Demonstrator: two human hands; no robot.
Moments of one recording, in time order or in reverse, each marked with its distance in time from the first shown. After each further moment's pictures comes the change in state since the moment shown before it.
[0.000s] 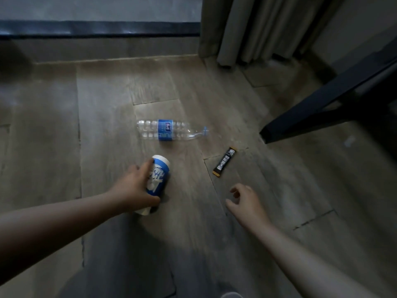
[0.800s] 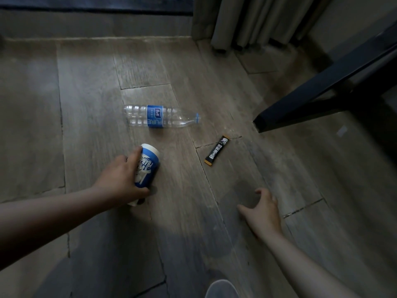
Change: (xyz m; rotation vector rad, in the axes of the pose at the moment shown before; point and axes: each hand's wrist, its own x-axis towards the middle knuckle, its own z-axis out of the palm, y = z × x) left_hand 0.007 -0.012 0.020 0.095 0.122 0.071; right_hand -0.029 0.057 0.002 0.101 0.181 0.391
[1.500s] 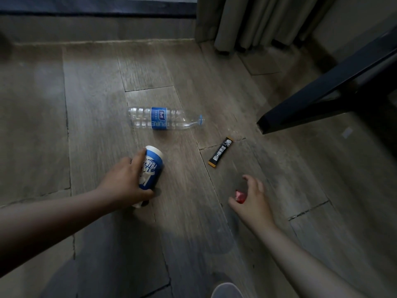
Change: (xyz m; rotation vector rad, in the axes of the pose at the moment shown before) left_hand -0.002 -0.001 -0.002 -0.002 0.011 0.014; right_hand 0.003 -0.028 0.010 0.022 -0.033 -0.325
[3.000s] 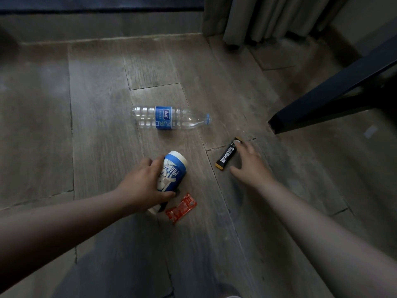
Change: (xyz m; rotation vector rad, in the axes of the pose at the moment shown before) left_hand 0.010 0.033 0.007 0.031 -0.051 0.034; right_hand 0.102 -0.037 -0.004 -0.192 -0.243 -0.179
